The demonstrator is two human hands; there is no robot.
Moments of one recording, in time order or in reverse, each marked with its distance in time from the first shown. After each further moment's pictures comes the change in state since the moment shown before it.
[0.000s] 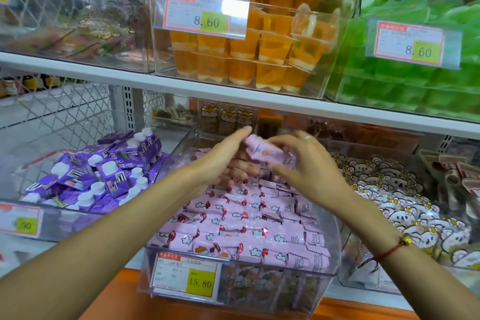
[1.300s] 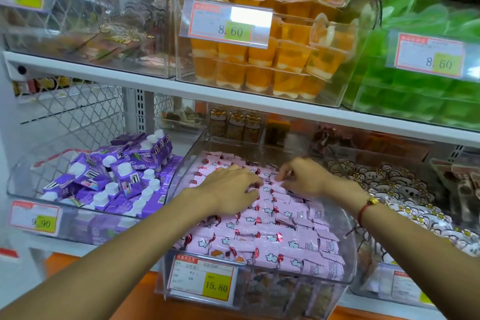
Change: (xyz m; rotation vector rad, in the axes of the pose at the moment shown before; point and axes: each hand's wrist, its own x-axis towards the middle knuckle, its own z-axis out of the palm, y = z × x) left_hand -0.004 -0.030 -0.005 1.218 -0.057 0.320; right_hand 0.035 0.030 0.036 -0.114 -0.581 0.182
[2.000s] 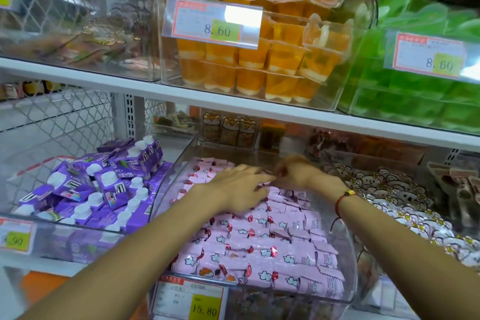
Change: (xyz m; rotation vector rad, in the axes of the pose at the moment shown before) left_hand 0.038 0.004 0.005 0.039 -0.033 0.075; right_hand 0.030 0.007 0.000 -0.032 0.012 0.068
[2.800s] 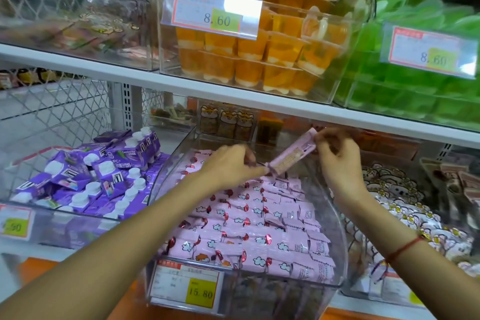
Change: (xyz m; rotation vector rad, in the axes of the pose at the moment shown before) left_hand -0.003 0.002 -0.016 -0.377 0.203 -0.232; right_hand -0.069 0.002 -0.015 1.021 0.803 0.072
